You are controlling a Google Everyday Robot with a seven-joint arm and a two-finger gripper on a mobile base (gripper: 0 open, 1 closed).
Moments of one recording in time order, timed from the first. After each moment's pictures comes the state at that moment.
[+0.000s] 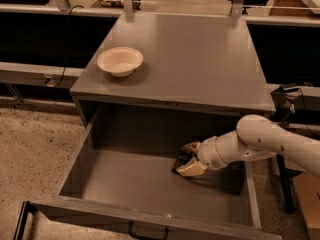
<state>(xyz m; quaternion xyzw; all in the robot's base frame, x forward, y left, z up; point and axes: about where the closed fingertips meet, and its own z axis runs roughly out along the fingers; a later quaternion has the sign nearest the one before) 0.511 -0.086 0.597 -0.55 0.73 0.28 0.28</state>
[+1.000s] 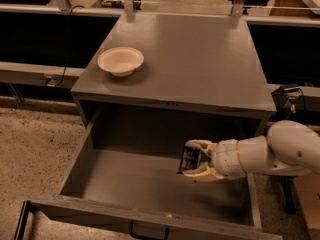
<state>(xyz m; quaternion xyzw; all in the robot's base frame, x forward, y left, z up) 0.456 -0.092 0.683 -0.60 0.65 0.26 0.38</state>
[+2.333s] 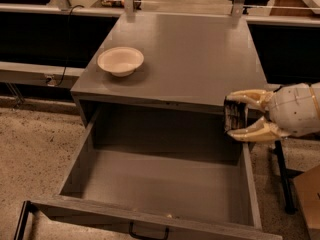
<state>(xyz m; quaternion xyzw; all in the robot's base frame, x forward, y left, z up) 0.450 -0.179 0.861 -0.65 0.61 0.18 0.42</state>
